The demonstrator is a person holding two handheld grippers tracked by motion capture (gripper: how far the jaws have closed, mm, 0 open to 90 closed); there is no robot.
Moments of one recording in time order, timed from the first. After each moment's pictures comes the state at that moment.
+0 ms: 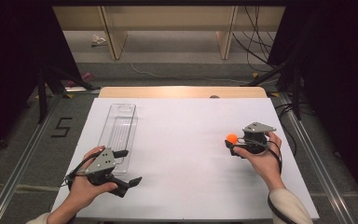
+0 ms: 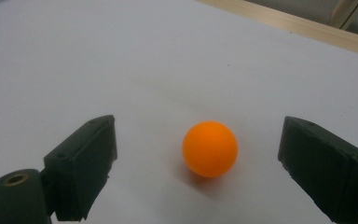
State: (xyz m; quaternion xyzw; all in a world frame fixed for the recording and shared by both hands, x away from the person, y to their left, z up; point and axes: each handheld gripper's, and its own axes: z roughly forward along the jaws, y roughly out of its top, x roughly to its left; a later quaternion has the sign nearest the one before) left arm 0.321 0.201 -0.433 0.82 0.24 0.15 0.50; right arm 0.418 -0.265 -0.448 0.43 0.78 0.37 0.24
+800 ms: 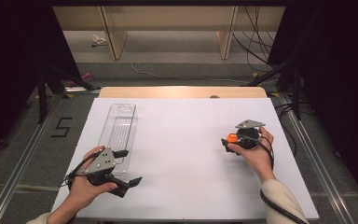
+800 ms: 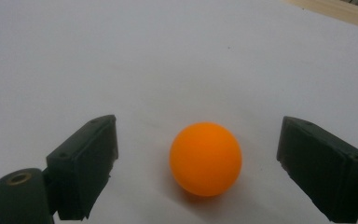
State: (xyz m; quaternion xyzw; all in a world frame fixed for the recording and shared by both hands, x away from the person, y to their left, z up) left arm 0.320 0.201 -0.432 0.82 0.24 0.15 0.50; right arm 0.445 -0.256 -0.470 0.45 0.80 0.34 0.23
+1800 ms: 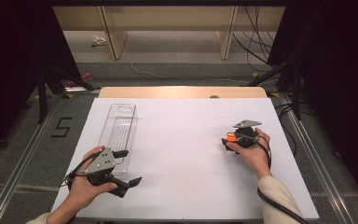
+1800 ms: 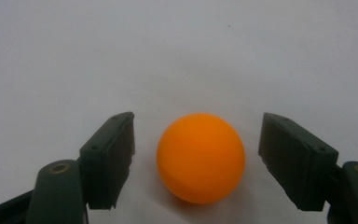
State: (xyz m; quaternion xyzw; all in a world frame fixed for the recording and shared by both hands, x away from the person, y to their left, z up) left arm 0.320 0.201 -0.432 0.82 0.23 0.15 0.50; right arm 0.456 -0.255 -0.482 0.46 0.80 0.32 0.22
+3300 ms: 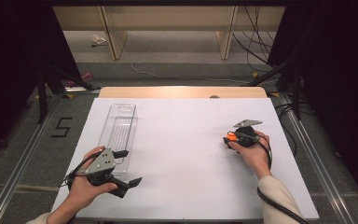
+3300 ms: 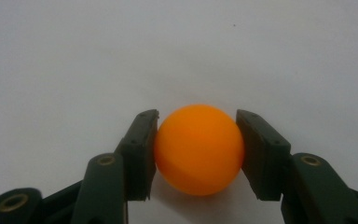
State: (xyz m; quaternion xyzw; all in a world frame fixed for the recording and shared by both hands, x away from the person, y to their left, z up) left arm 0.320 0.201 -0.432 0.82 0.23 0.15 0.50; right arm 0.455 -0.255 -0.477 0.46 0.80 0.32 0.20
